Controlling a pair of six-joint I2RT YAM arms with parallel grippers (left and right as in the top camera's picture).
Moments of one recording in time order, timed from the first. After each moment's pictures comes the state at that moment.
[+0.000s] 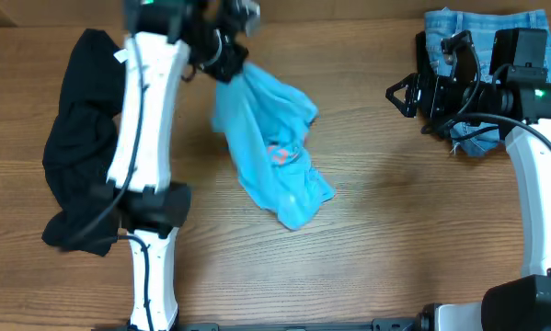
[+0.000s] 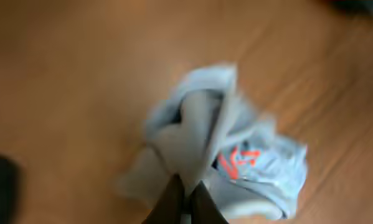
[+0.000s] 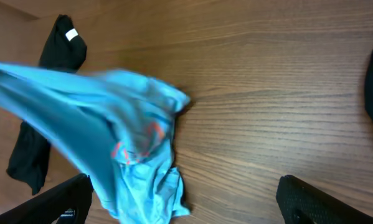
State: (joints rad) left arm -0.22 2.32 2.78 -1.67 0.31 0.35; right arm -0.11 1.58 1.55 -0.98 -0.59 0.00
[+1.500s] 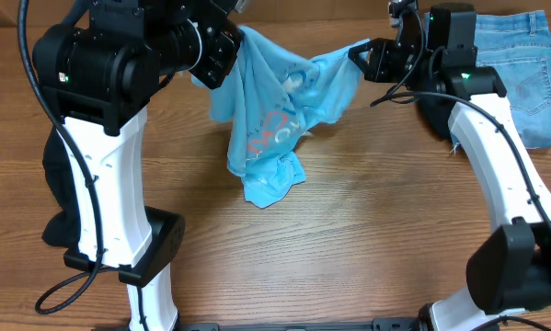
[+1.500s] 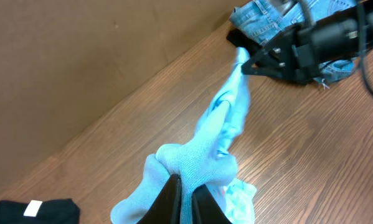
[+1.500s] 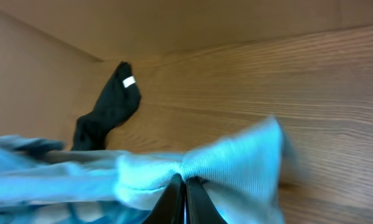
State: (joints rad) left arm -0.30 2.09 3.08 -1.69 0.28 0.31; right arm 0.08 1.75 1.55 -0.47 -0.65 0.28
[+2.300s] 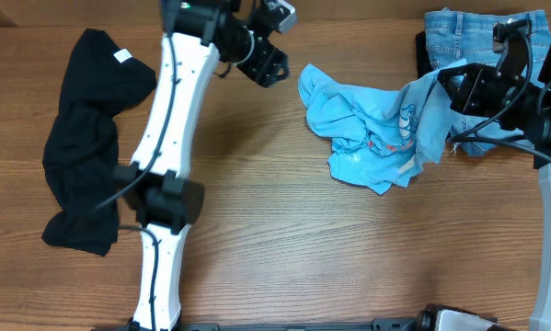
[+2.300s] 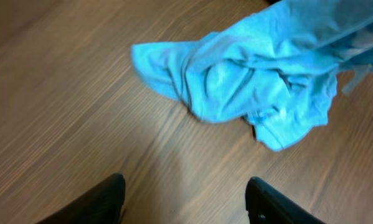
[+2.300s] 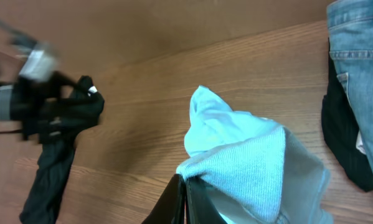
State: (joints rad) left arm -0.29 2.39 2.68 -1.41 0.46 0.38; right arm -0.20 1.41 1.56 -0.91 -0.61 0.10
